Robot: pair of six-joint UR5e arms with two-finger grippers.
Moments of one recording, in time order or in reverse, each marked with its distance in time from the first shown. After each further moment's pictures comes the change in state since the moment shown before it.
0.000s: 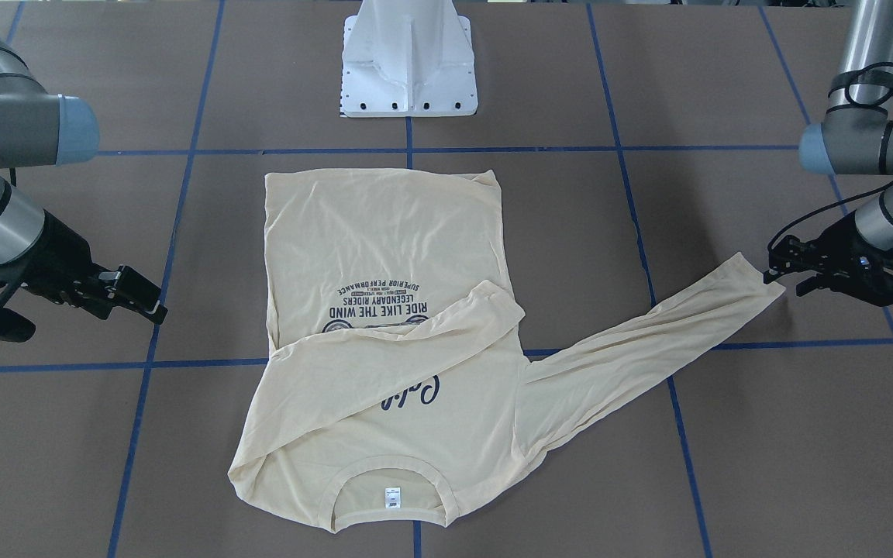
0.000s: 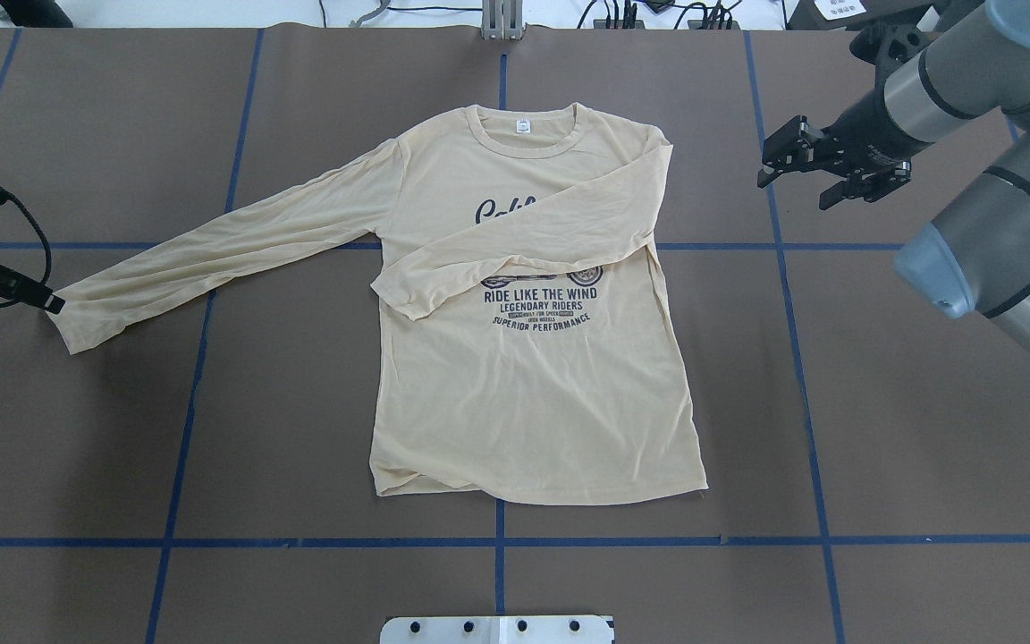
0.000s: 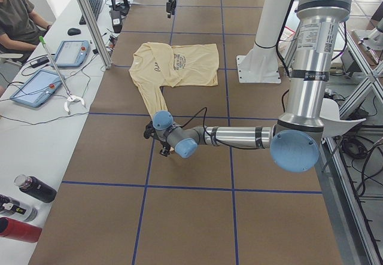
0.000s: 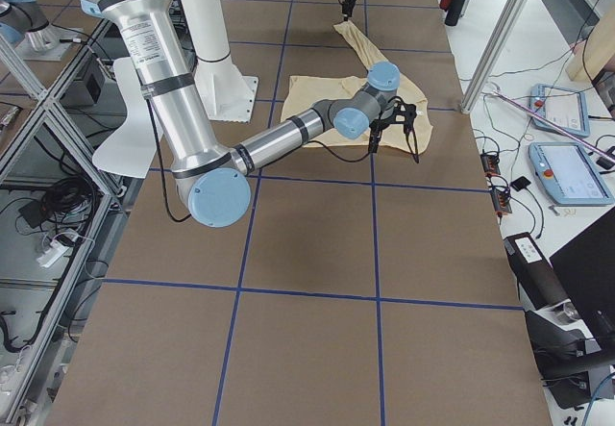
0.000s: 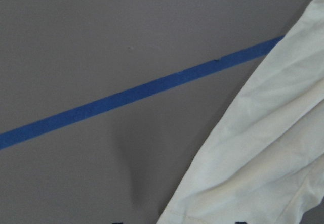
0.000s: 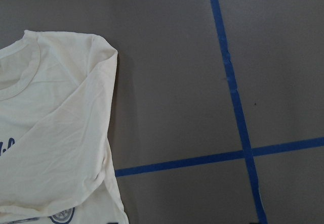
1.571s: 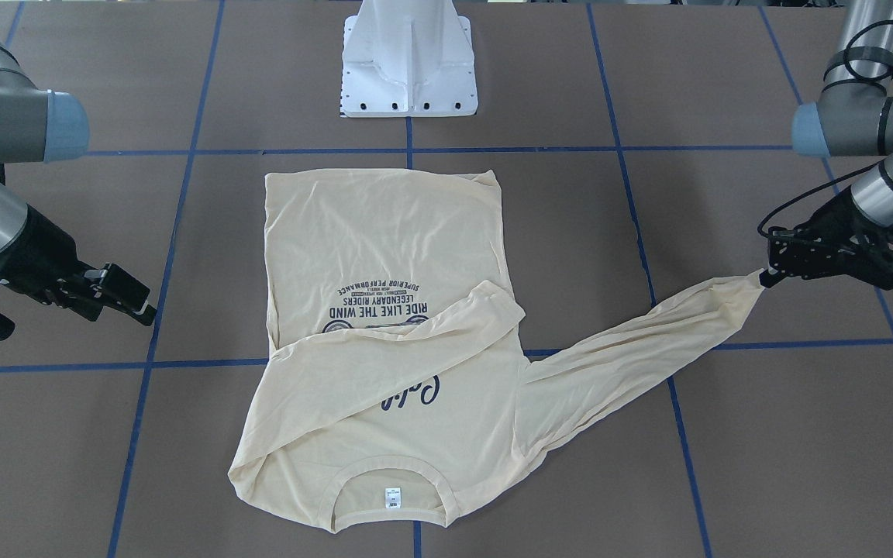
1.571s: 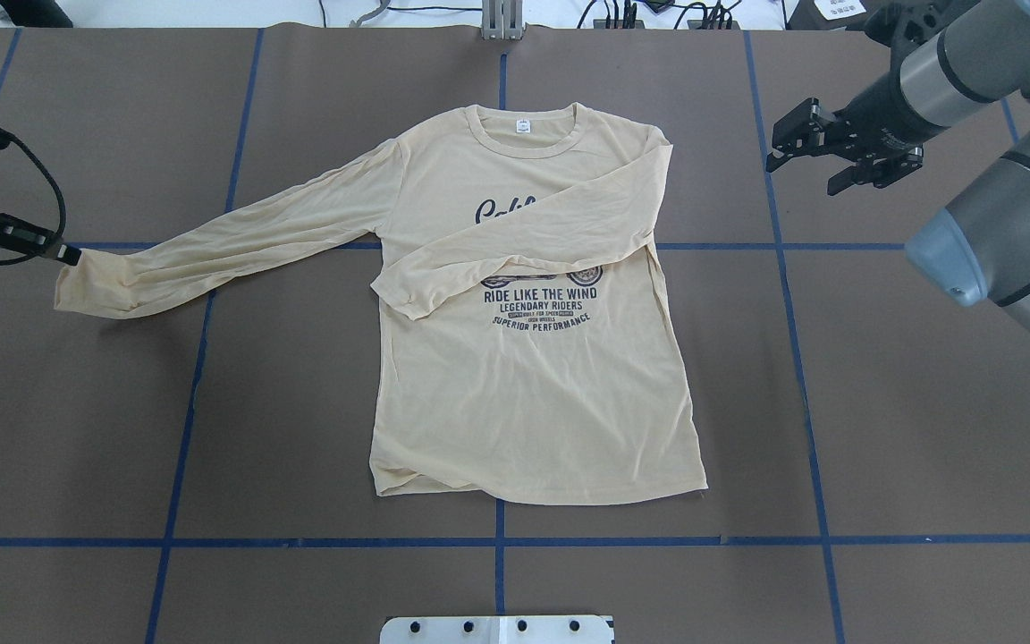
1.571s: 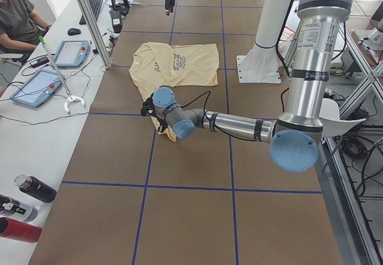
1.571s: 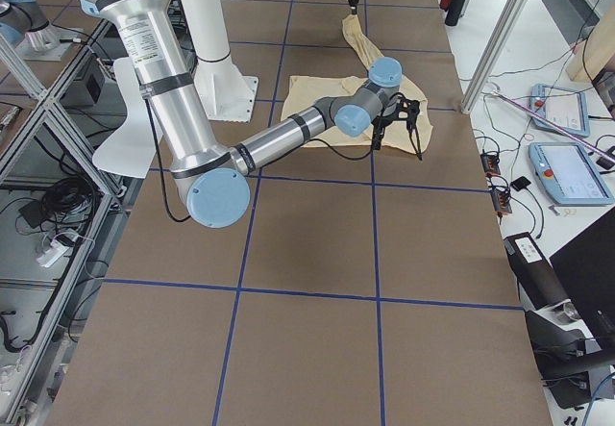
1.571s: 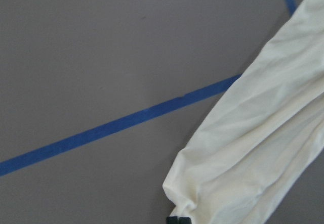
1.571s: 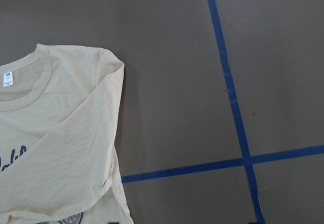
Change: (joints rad) left arm -0.018 -0.016 -0.237 0.016 0.002 -0.228; right arm 0.037 0.001 0.013 -0.004 0.008 -0.004
